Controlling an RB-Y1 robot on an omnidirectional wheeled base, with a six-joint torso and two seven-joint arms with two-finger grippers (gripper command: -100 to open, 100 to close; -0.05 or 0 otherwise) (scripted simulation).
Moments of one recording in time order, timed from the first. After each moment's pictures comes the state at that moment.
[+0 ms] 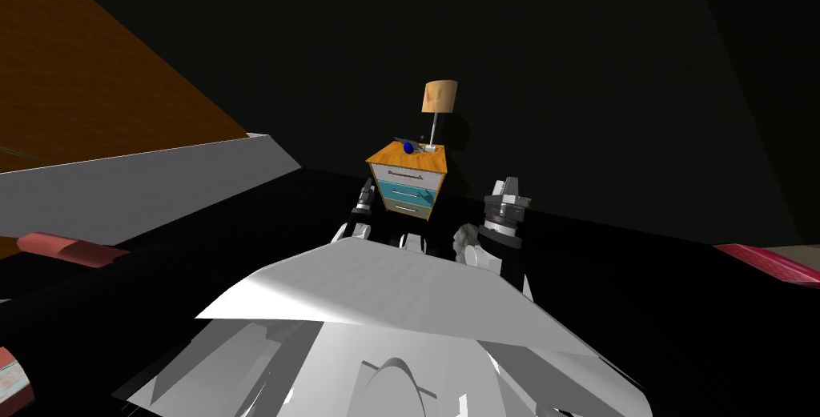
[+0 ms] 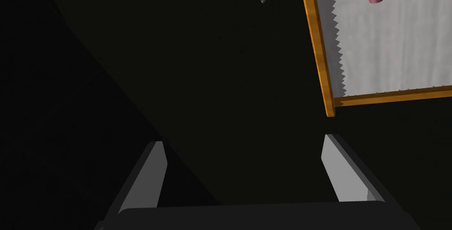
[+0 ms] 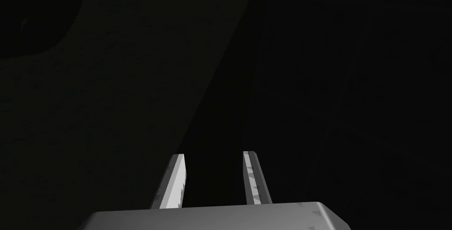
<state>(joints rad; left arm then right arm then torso) 0.40 0.11 0.04 -1.87 0.03 -0.43 -0.16 0.52 0.01 0.05 -2.32 -0.02 -0.43 0.12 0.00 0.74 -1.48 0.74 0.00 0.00</state>
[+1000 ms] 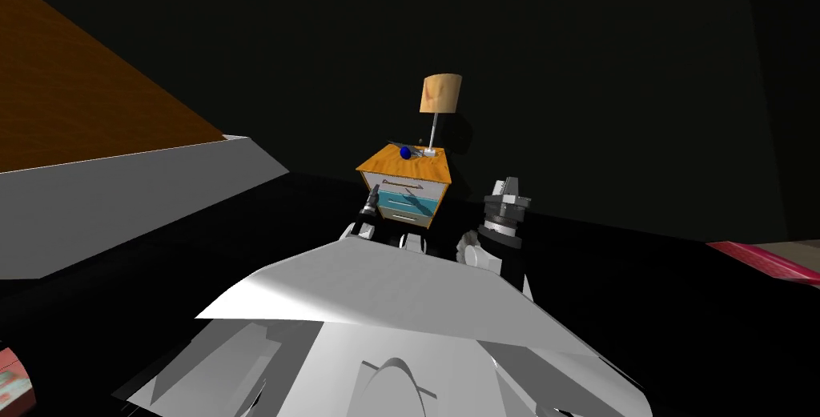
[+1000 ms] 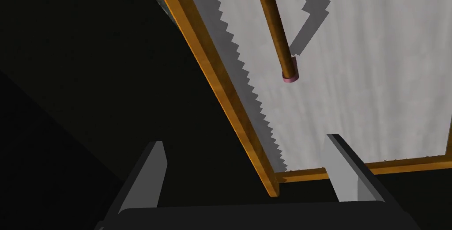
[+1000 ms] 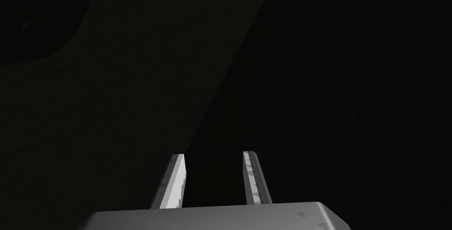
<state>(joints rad) 0.31 0.12 0.03 -1.65 -0.01 -0.43 -0.17 0.52 0.01 0.05 -2.32 -0.02 -0.43 0.12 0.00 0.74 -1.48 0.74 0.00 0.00</state>
